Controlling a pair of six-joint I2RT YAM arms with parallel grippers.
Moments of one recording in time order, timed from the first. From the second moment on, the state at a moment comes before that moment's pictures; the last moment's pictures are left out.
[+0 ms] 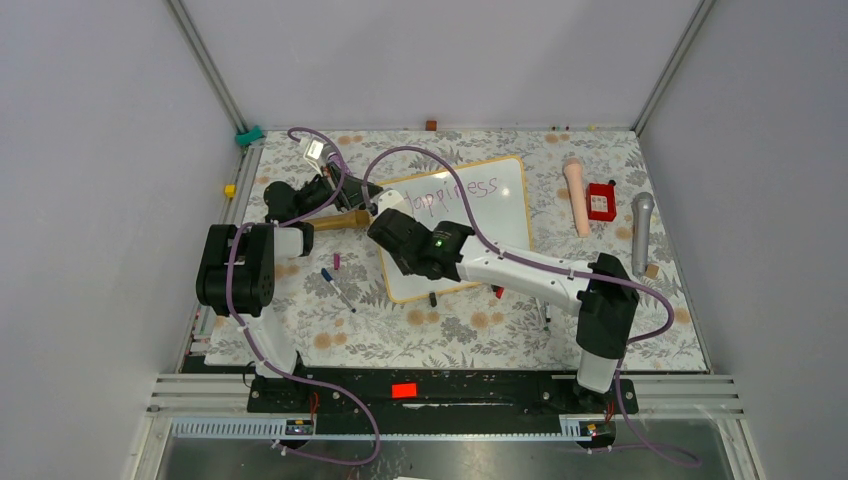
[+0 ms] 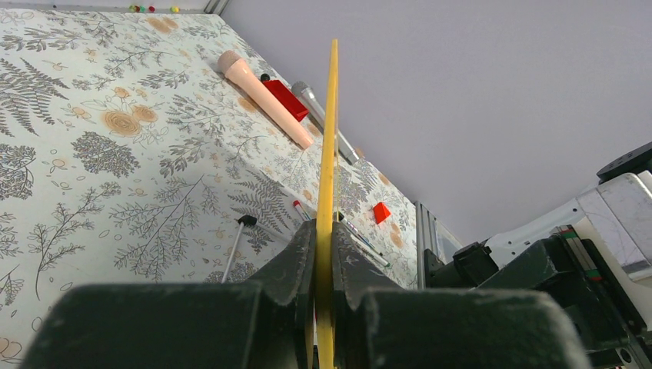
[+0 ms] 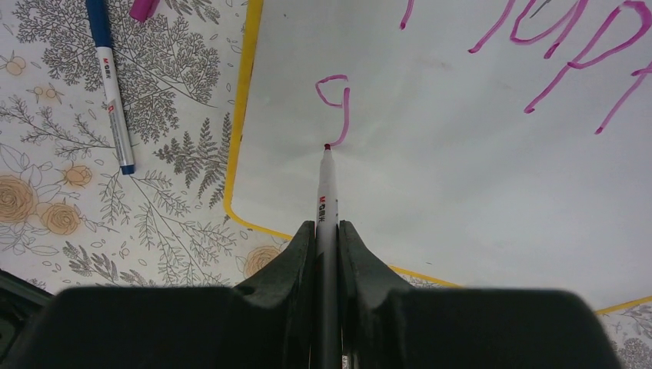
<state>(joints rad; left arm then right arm) -0.01 1.82 0.82 1.41 1.13 -1.08 1.11 1.80 1.58 -0.70 0.46 0.31</state>
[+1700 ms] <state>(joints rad) -0.02 1.82 0.82 1.41 1.13 -1.08 1.04 1.69 1.53 -0.59 0.45 0.27</state>
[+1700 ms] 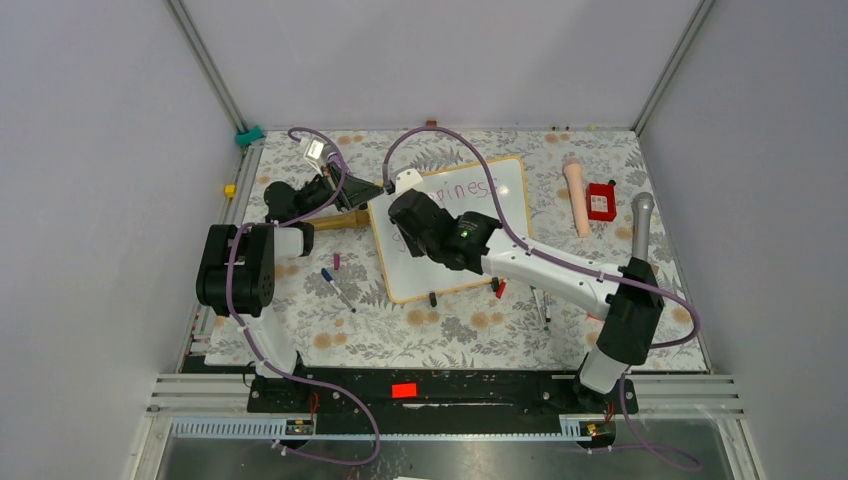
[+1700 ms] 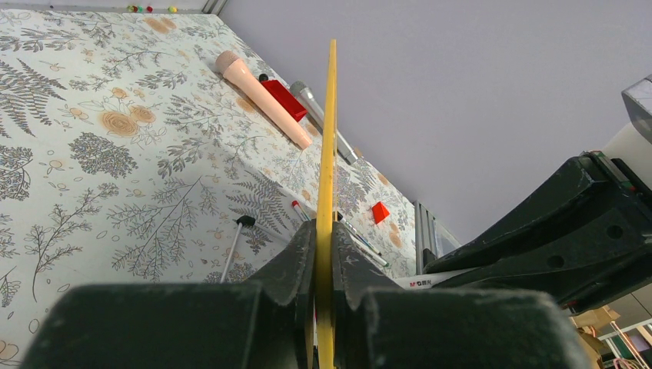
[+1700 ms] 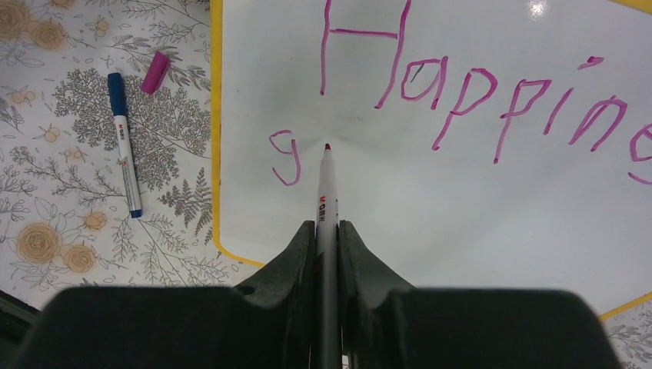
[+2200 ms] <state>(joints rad) -0.02 1.82 0.82 1.41 1.13 -1.08 1.04 1.72 1.56 -0.59 0.45 0.27</state>
